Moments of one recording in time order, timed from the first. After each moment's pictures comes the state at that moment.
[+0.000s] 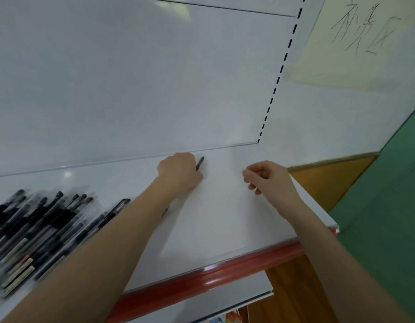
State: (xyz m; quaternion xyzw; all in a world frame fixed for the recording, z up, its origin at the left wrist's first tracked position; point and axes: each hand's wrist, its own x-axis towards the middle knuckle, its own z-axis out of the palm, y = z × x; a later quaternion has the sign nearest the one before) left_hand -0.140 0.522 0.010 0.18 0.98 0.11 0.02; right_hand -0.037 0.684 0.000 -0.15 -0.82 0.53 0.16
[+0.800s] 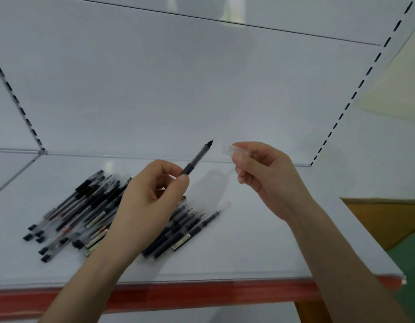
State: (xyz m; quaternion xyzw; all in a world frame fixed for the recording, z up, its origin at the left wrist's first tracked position) left_hand -0.029 0.381 0.043 0.10 0.75 0.65 -0.08; right_hand -0.057 0.570 0.061 0.07 -0.67 0.74 0.04
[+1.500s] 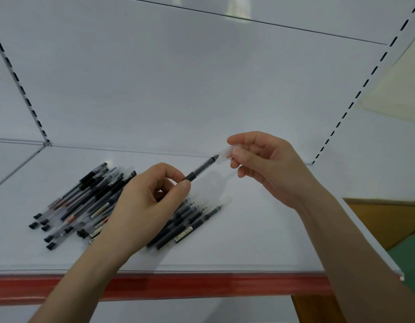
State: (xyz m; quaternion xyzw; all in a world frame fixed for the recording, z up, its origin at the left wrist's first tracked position) left_hand -0.020 0.370 0.038 0.12 0.80 0.58 -0.09; right_hand -0.052 0.570 0.076 0.15 -0.72 0.68 0.00
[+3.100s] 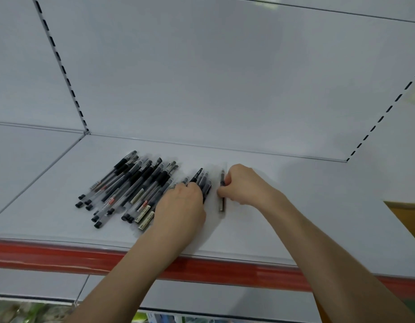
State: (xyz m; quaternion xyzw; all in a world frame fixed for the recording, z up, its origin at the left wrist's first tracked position) left_hand -0.040 0.379 -0.007 0.07 1.00 0.04 -0.03; right_hand -0.094 0.508 0.006 0.06 -0.97 0.23 -0.09
